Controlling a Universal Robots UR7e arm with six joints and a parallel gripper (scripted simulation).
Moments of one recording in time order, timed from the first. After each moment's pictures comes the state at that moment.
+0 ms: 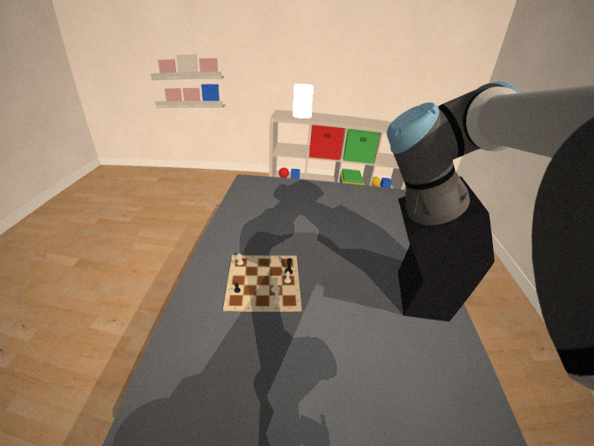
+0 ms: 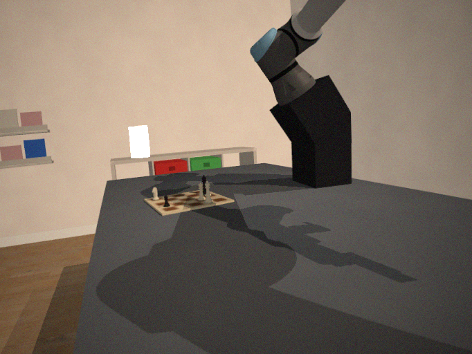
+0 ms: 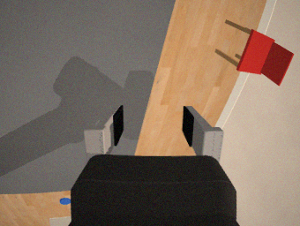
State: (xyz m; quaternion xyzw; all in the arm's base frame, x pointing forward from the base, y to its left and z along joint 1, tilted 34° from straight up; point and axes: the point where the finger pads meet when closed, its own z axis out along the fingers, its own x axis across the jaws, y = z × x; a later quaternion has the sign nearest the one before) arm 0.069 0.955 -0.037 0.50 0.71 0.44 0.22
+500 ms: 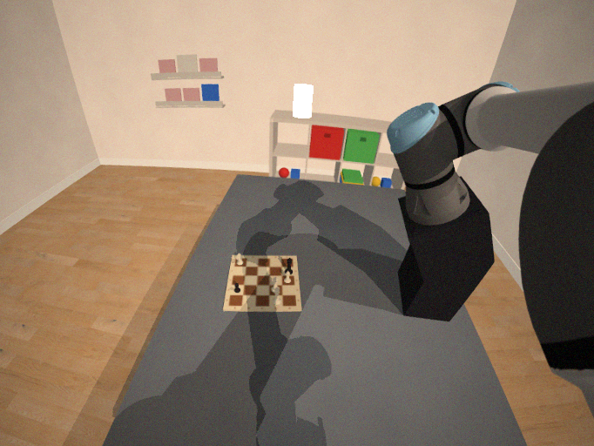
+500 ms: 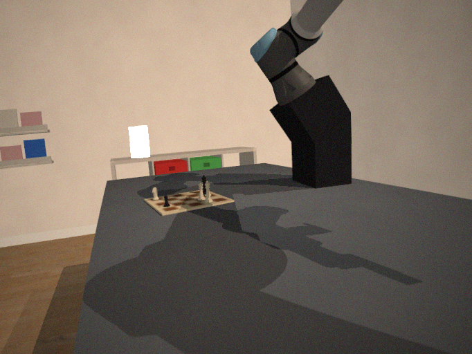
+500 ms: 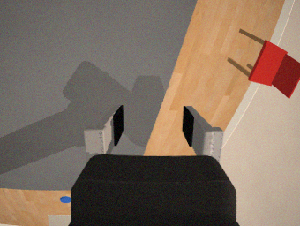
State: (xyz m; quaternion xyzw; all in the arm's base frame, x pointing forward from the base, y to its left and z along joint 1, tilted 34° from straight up) arm 0.087 0.942 -0.044 0.49 0.73 0.41 0.24
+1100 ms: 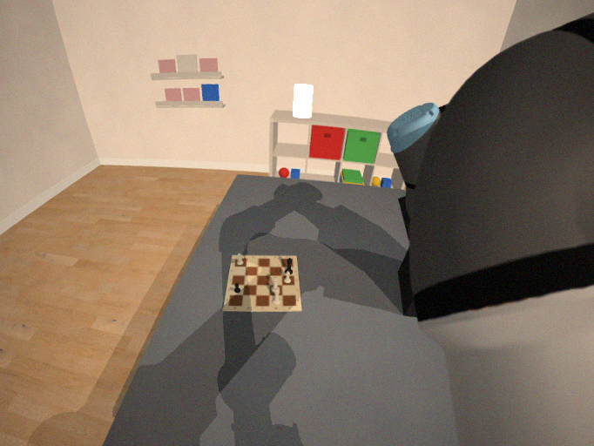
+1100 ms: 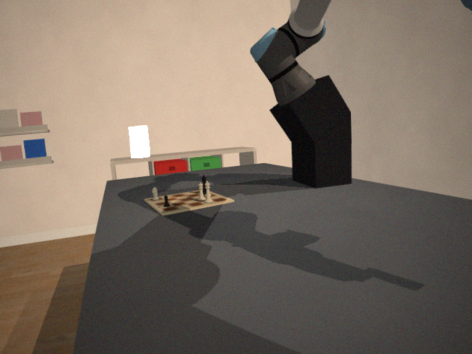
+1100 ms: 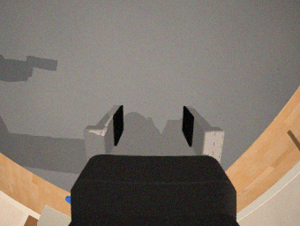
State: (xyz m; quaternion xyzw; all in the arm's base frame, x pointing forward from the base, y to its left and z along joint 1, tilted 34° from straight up) arm 0.201 0.846 -0.069 0.44 0.79 0.23 0.36
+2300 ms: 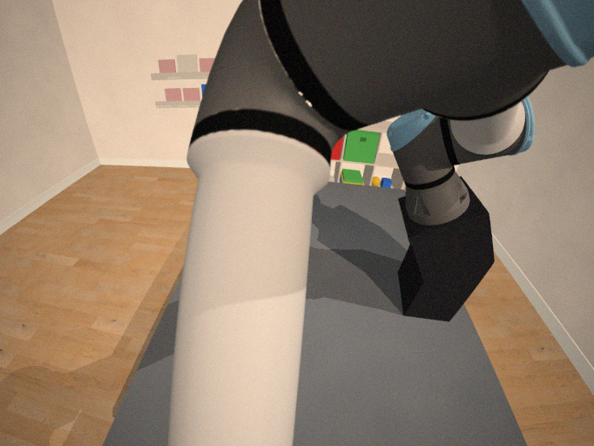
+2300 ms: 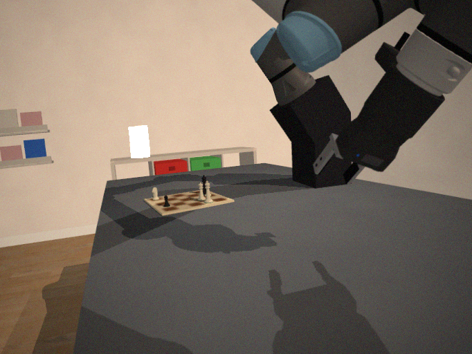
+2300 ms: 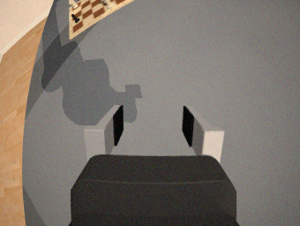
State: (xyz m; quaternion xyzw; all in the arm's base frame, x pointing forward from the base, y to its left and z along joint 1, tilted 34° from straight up) arm 0.341 0.529 -0.029 0.23 0.83 -0.30 0.41
